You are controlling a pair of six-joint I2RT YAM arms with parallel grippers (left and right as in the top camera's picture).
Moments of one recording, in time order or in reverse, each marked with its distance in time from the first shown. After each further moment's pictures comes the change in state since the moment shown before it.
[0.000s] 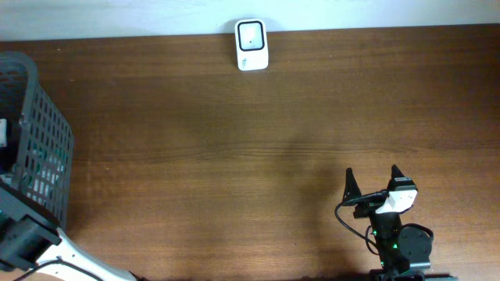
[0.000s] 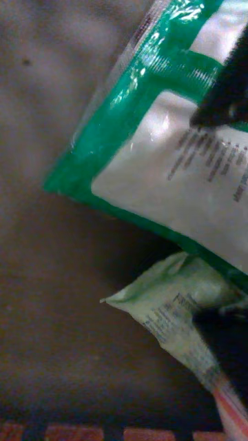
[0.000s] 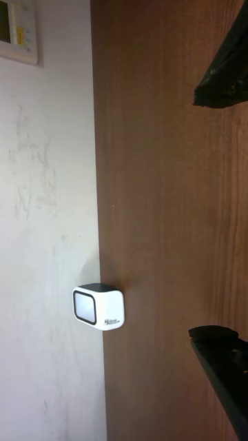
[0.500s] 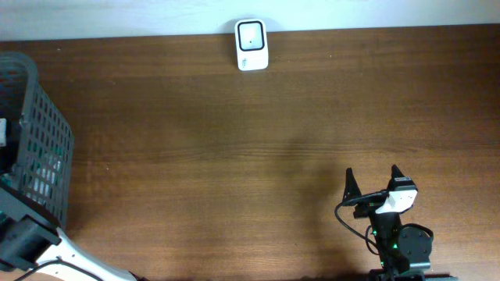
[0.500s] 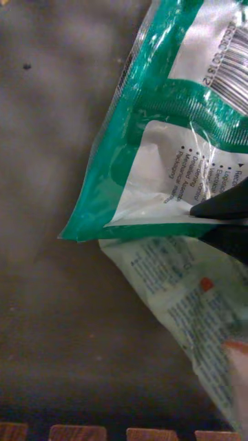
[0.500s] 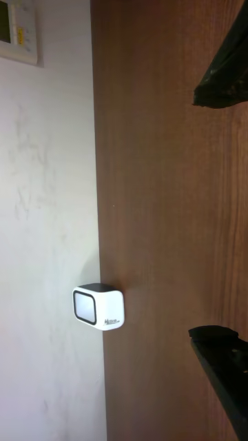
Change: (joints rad) left arm 0.002 0.001 0.017 -0.024 0.009 0.005; right arm 0.000 0.000 0.000 0.000 0.000 0.000
